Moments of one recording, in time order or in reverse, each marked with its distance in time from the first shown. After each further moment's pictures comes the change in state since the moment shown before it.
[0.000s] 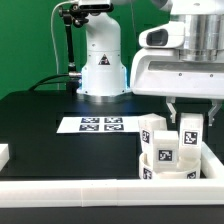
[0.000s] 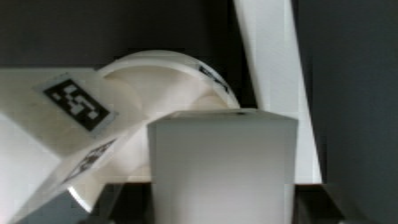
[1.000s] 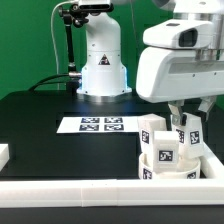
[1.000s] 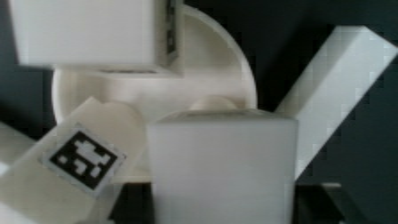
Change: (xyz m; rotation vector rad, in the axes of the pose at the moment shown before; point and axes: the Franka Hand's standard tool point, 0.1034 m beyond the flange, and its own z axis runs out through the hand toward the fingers) arm 0.001 0.001 -0.001 -0.076 0.010 -0.763
